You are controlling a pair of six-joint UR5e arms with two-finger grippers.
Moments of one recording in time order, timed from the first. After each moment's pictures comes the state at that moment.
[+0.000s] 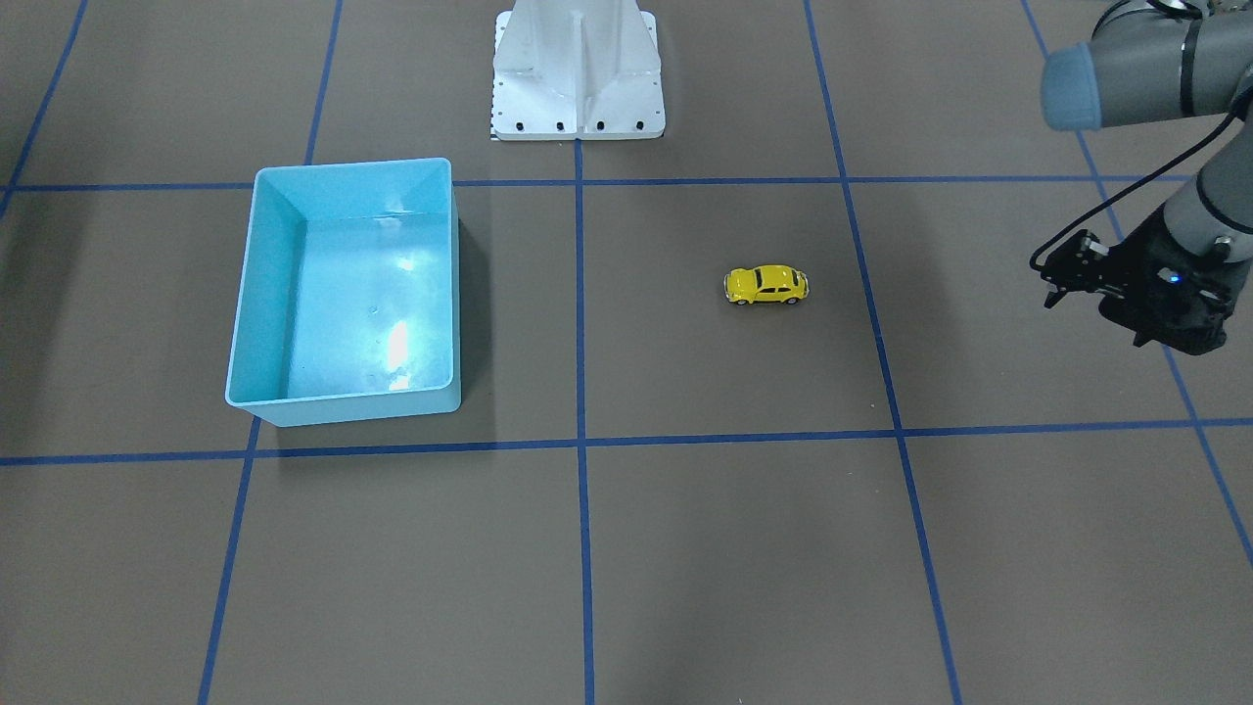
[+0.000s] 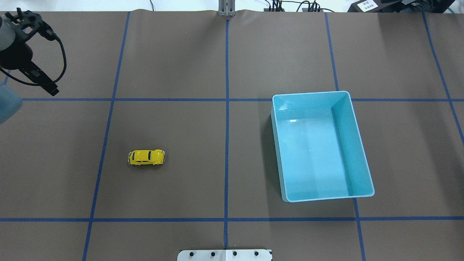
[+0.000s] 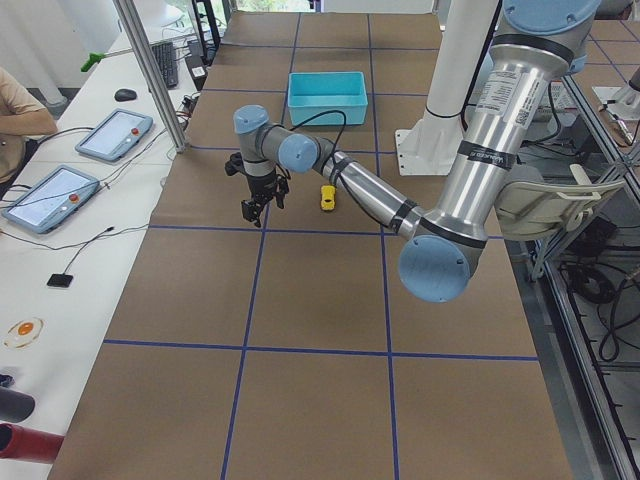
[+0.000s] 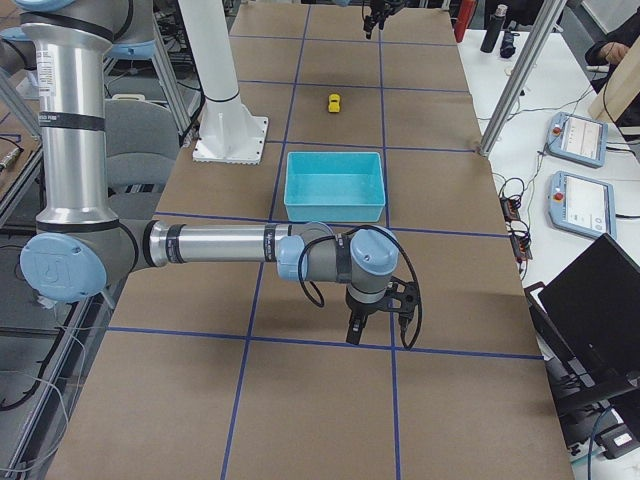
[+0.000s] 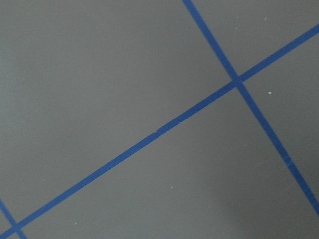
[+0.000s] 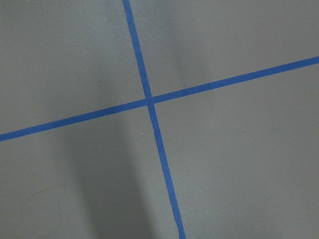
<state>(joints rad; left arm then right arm) -1.08 -1.92 -1.81 -1.35 -2.19 0.06 1.56 -1.60 1.65 -1.60 2.36 0.27</state>
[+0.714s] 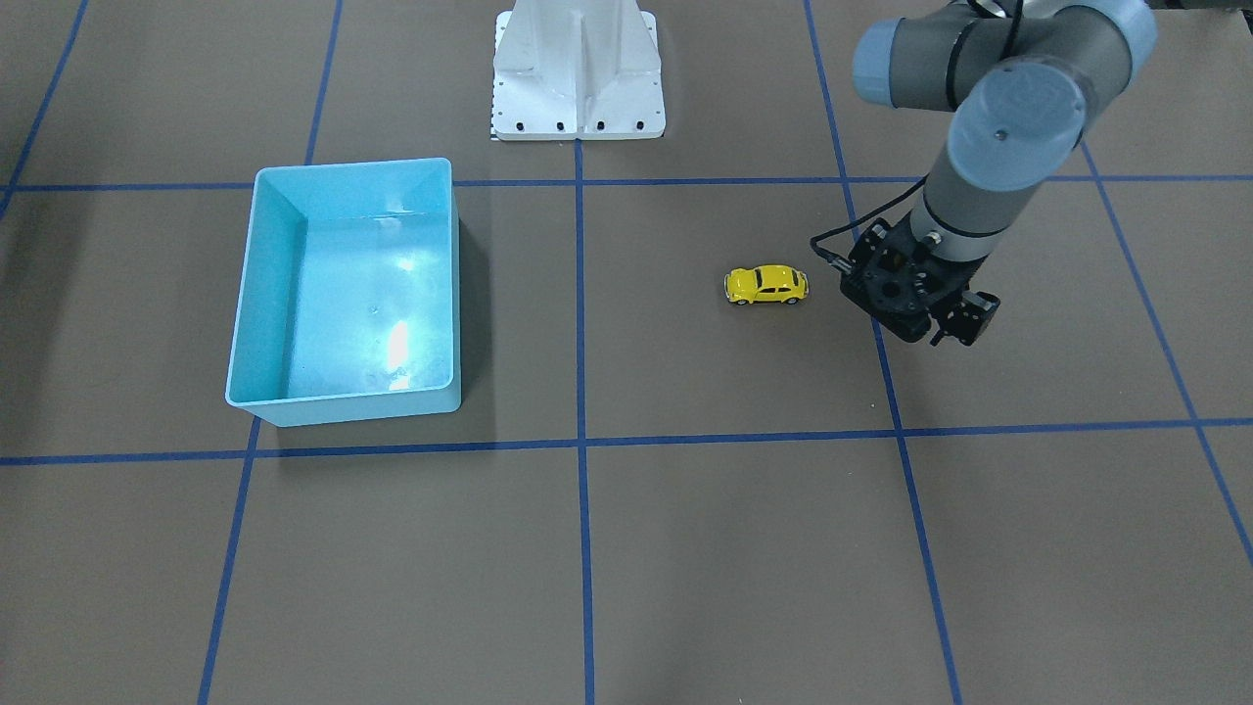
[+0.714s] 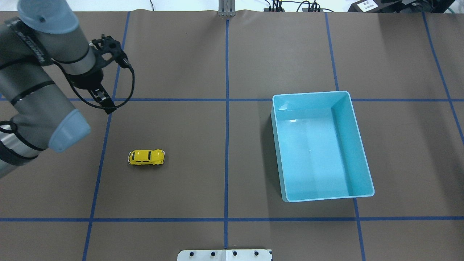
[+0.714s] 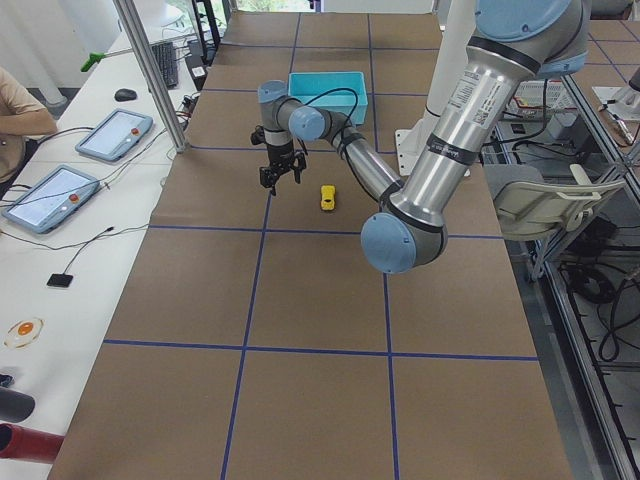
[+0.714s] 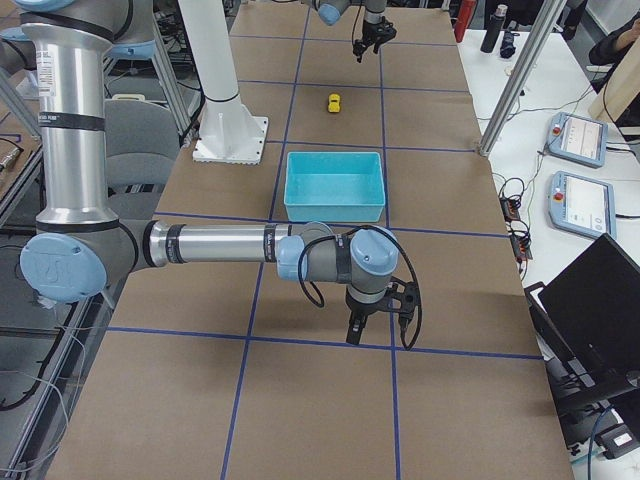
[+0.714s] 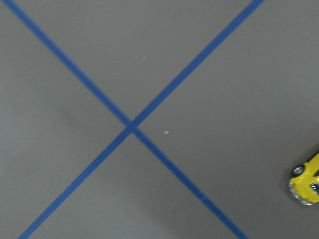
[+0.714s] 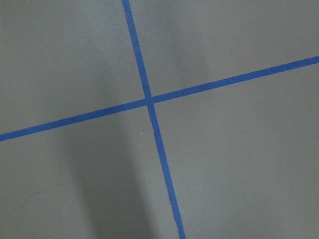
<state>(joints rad) -0.84 -2.09 -1.81 -1.25 -2.03 0.06 1.56 -1.60 1.65 -1.60 2.36 0.27</state>
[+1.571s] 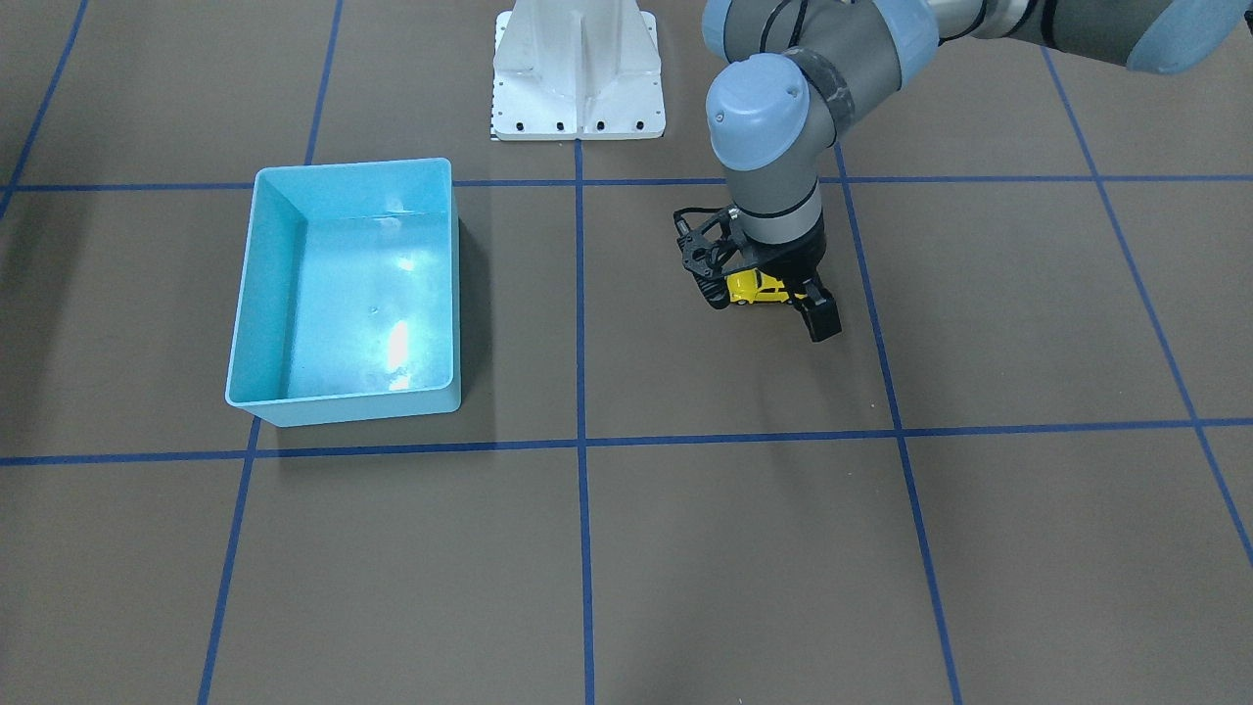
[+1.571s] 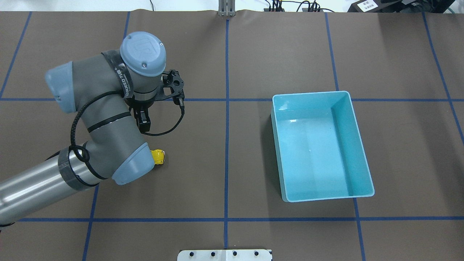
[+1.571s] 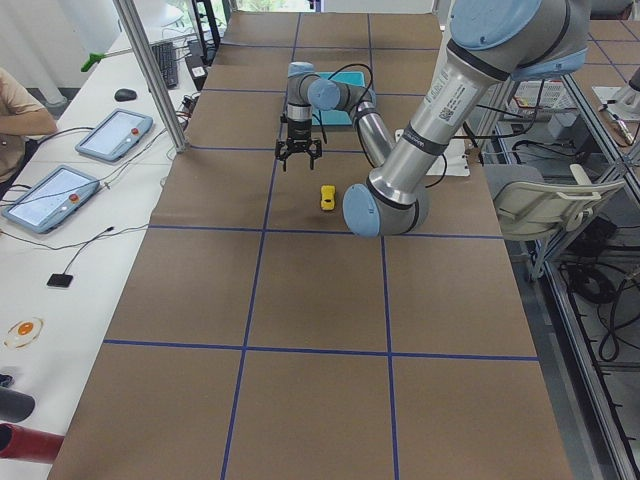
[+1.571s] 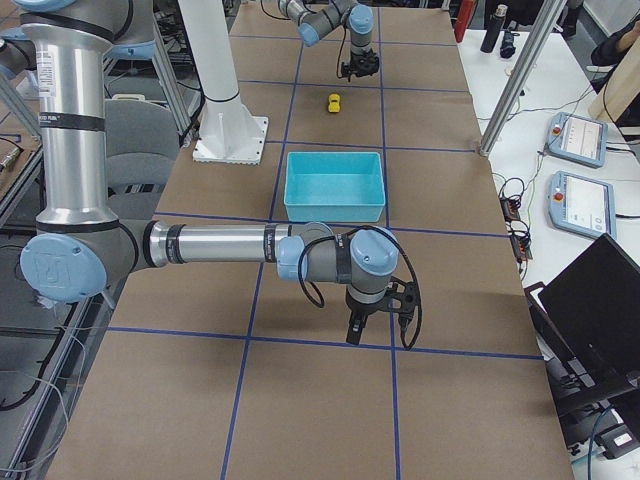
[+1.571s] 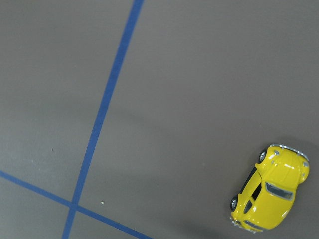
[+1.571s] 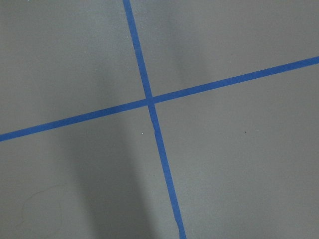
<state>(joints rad) -0.64 -2.29 -1.72 -1.07 -1.73 0.33 1.56 -1.60 1.65 -1.60 2.36 0.27</state>
